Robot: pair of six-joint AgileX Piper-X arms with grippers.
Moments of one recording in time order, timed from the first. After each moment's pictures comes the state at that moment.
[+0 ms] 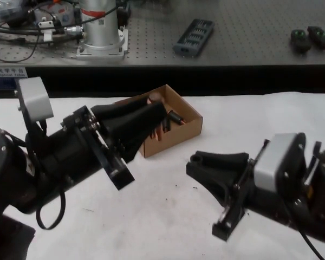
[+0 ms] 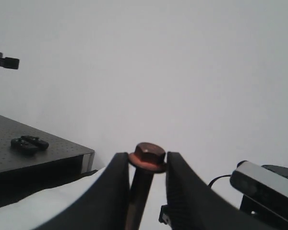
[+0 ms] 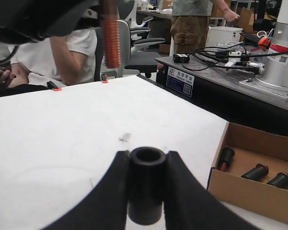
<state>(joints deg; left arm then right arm) -27.5 88.4 -24.6 -78.4 32.8 -27.0 39.3 84.9 -18.6 -56.4 -21.0 -3.5</state>
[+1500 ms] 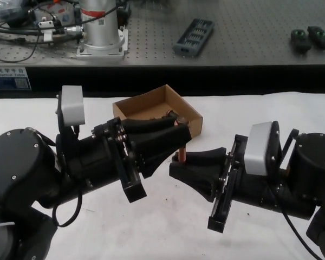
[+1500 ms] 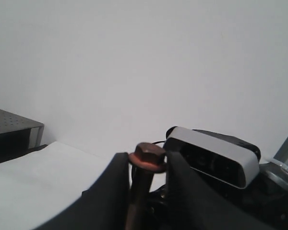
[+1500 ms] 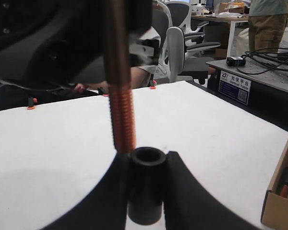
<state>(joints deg) -29.6 96.6 -28.9 -82.1 43.3 -31.1 36.5 95.0 -25.2 -61.1 -37.1 0.4</state>
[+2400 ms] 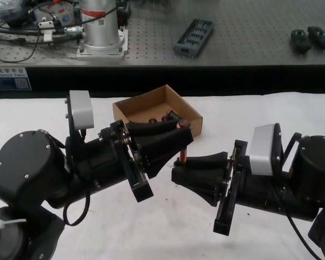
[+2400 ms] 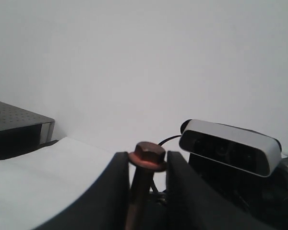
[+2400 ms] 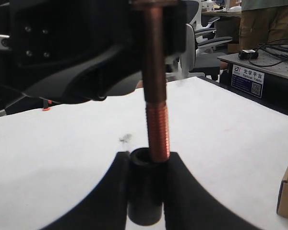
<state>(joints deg) -29.6 100.3 -30.3 -81.8 42.2 -28.6 35.7 95.8 -24.7 -62.9 -40.0 3.8</state>
